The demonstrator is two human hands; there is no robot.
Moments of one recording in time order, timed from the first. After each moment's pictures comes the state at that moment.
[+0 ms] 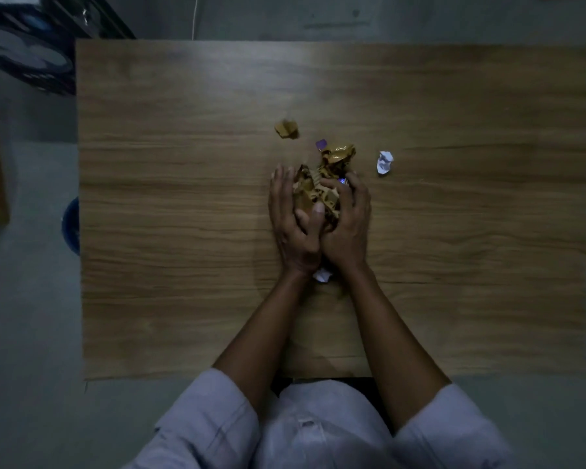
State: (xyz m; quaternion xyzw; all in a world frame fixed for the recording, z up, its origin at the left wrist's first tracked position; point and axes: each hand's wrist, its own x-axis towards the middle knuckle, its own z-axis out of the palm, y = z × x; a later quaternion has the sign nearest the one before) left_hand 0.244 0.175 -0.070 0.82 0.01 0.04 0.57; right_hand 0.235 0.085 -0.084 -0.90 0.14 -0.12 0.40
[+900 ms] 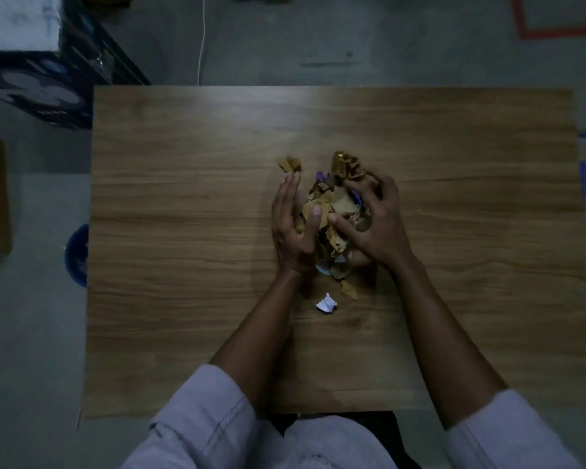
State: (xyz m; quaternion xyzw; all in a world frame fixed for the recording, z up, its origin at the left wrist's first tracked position) left_hand 0.296 0.179 -0.072 0.80 -0.01 0.04 0.60; right_hand 0.282 0.010 -0.058 -0.93 0.03 -0.03 0.37
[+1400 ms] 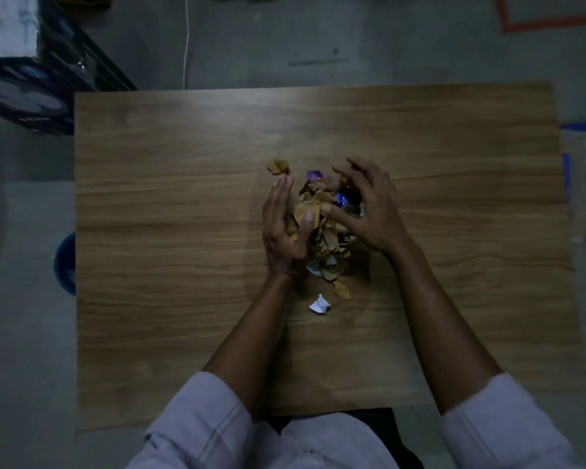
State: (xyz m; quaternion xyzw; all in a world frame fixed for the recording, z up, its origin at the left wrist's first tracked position) left_hand 0.294 0.180 -0.076 0.81 -0.05 0.04 0.58; right_hand 0.299 -0.003 -0.052 -0.93 0.03 0.01 0.36
